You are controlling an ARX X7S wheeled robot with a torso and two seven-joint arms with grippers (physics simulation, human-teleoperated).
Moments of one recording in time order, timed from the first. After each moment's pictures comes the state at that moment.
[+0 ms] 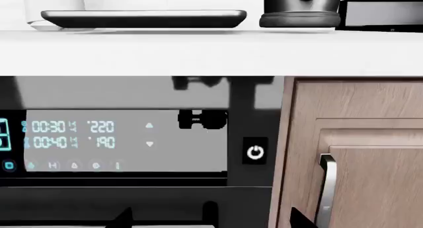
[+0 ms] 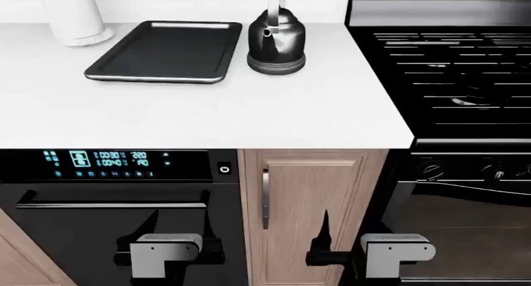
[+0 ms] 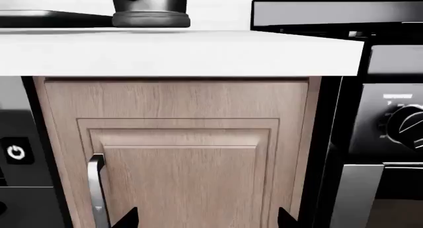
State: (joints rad) left arm 0.00 0.00 0.00 0.00 0.00 0.00 0.00; right arm 0.00 0.00 0.00 0.00 0.00 0.00 0.00
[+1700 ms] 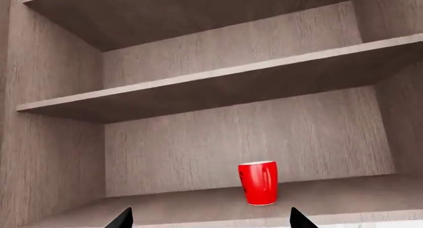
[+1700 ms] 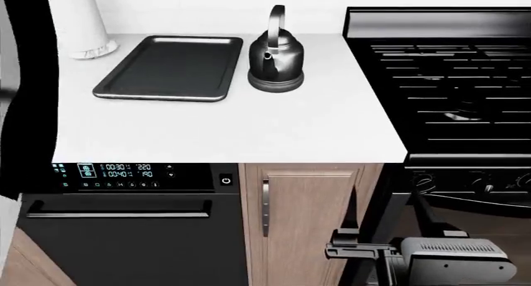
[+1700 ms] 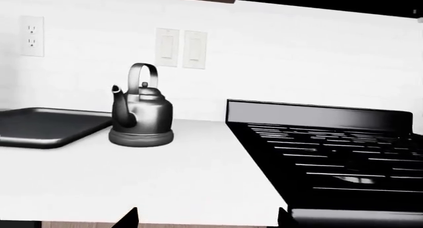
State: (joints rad) left arm -2.06 -0.03 0.30 -0.78 -0.14 -0.76 -0.20; right arm -0.15 0.15 -0.09 -0.57 0.02 0.19 0.20
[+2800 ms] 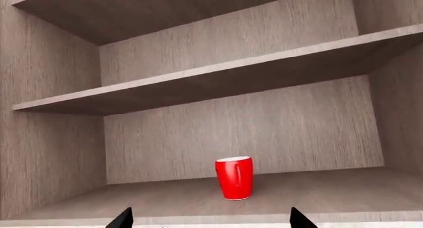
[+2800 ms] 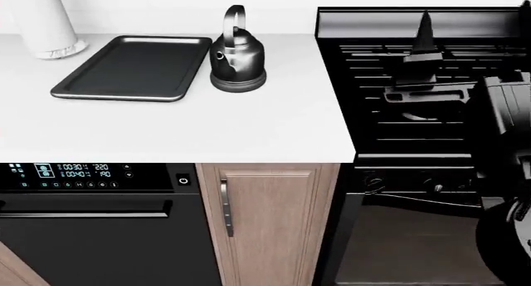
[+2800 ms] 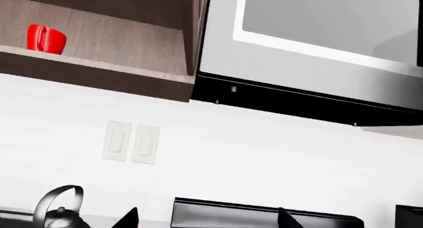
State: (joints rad) left arm -2.34 -0.01 0.76 -1.28 -0.59 -0.58 -0.28; right arm 0.90 0.68 -0.09 -0.87 1.11 1.05 0.90
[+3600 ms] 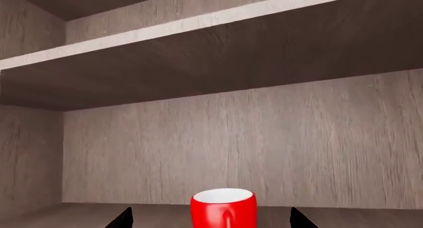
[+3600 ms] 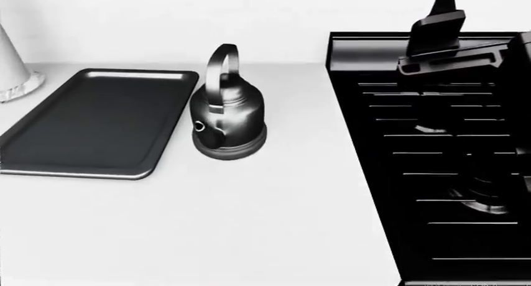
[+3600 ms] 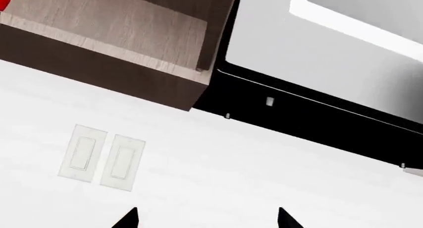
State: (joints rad) left arm -2.36 -0.02 0.40 -1.25 -0.23 -0.64 -0.22; right arm 1.21 0.75 -0.16 -0.82 1.40 1.20 1.07
